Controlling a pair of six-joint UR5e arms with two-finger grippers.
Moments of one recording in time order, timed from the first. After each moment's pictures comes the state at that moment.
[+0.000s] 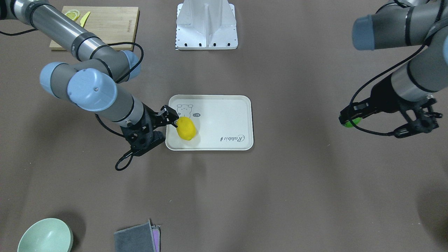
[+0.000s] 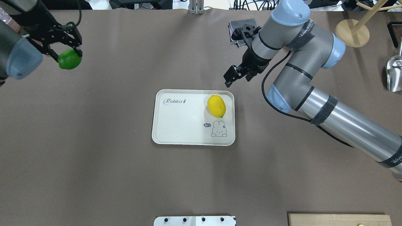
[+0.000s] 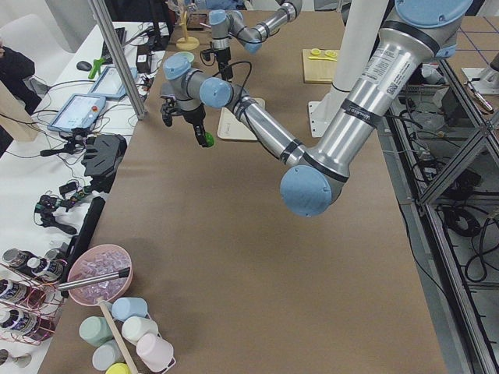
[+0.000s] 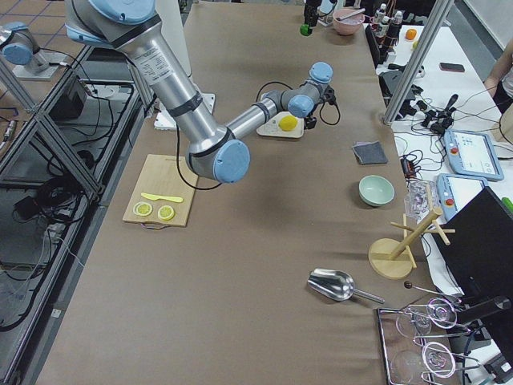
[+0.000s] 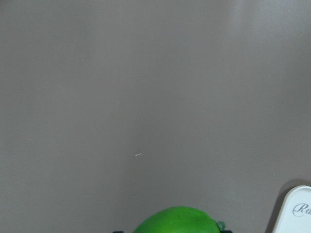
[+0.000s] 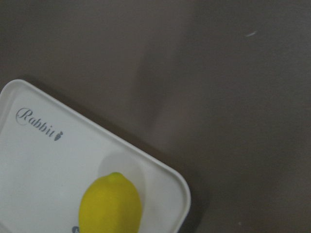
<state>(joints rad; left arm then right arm) -1.10 -2.14 -1.71 -1.28 -2.37 -0.87 0.85 -0.90 1.41 -1.25 2.35 0.62</state>
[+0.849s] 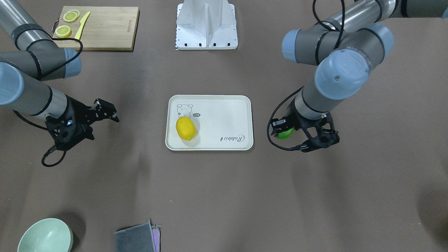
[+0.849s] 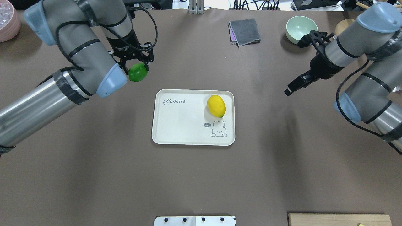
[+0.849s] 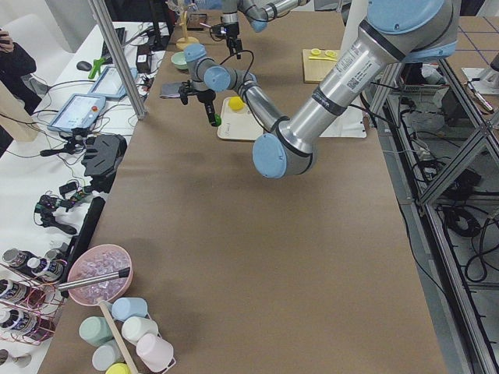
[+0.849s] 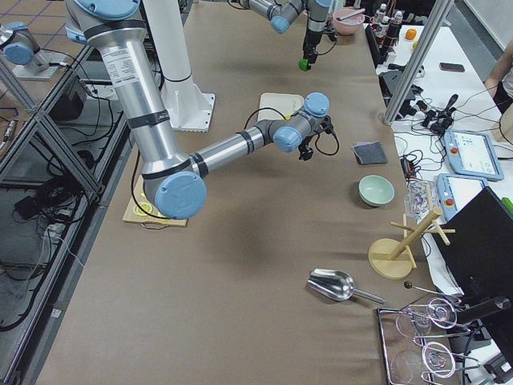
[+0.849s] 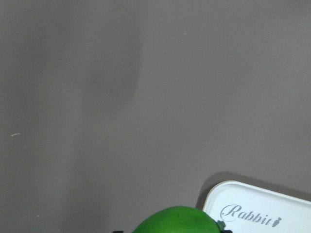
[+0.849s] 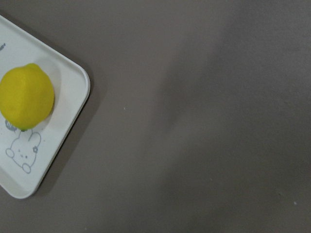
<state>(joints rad) -0.84 -2.39 -1.46 -1.43 -2.20 -1.13 0.99 -1.30 1.69 -1.26 2.45 0.38</state>
